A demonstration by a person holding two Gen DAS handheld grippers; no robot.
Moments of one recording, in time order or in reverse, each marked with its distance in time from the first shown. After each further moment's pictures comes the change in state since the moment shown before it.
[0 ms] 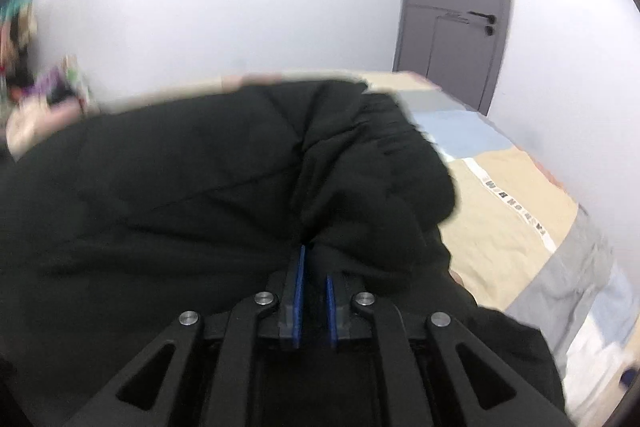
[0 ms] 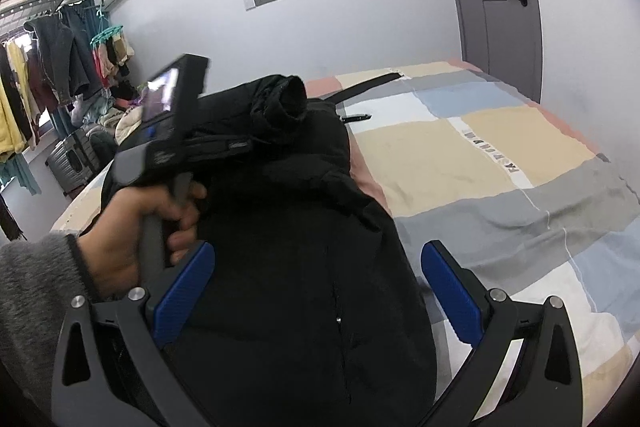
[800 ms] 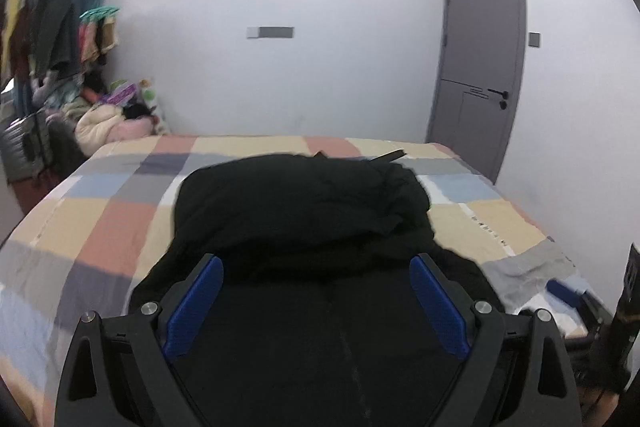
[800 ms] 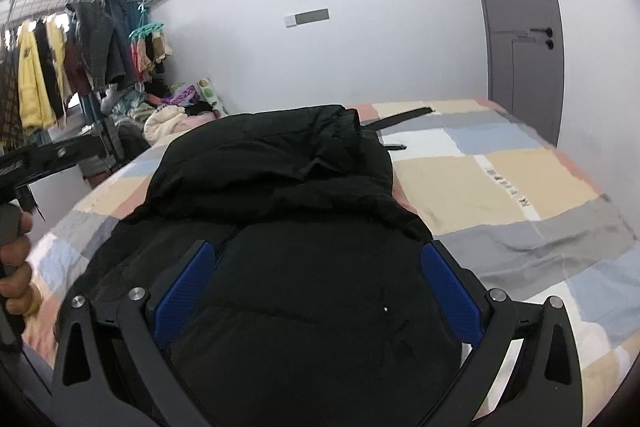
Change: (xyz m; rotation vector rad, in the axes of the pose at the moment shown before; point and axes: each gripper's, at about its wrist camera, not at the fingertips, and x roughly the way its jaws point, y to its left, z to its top) left arm -0.297 0.089 -0.082 -0.168 -0.168 0.115; right arm -0.056 0.054 -0.010 -0.130 -0.076 0.063
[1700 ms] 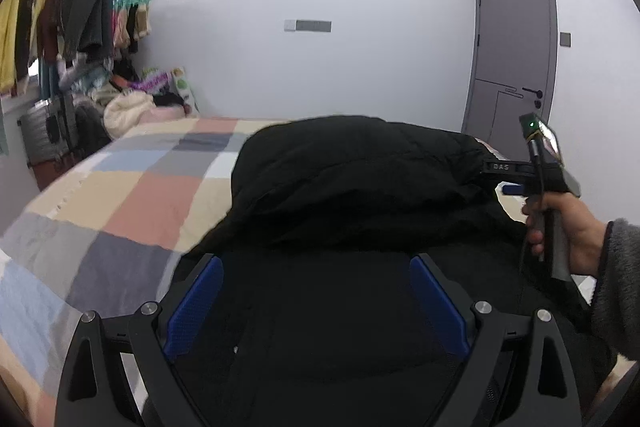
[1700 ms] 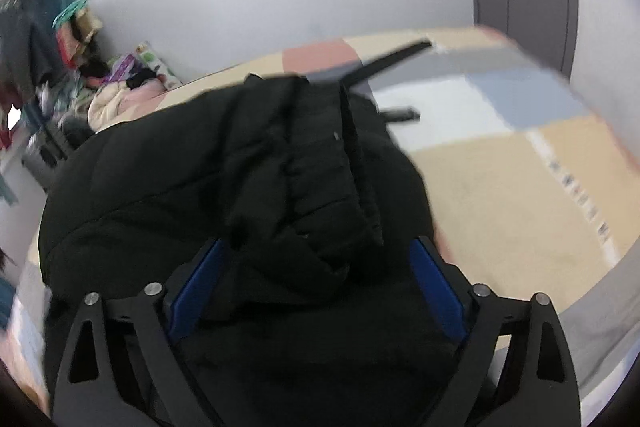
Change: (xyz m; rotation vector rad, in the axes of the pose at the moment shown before) left arm 0.046 0.088 -0.058 -0.038 -0.007 0.076; right arm 0.268 -0.044 0.089 0.203 0.278 -0.082
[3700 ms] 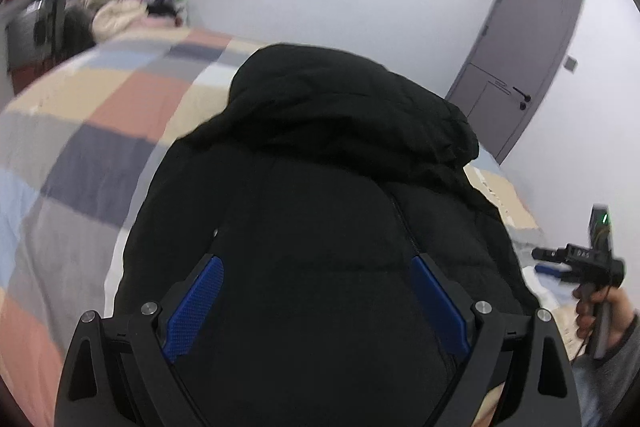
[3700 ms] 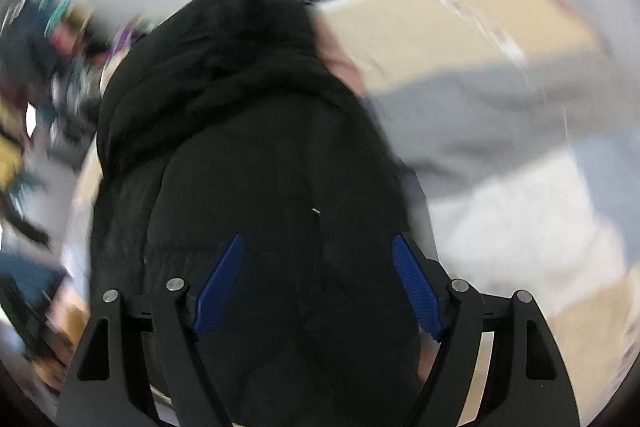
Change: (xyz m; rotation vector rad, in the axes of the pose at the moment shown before) left arm -0.026 0.033 -0.036 -0.233 0.245 -0.155; right arm -0.155 -0.116 -0.139 0.205 0.298 0.097
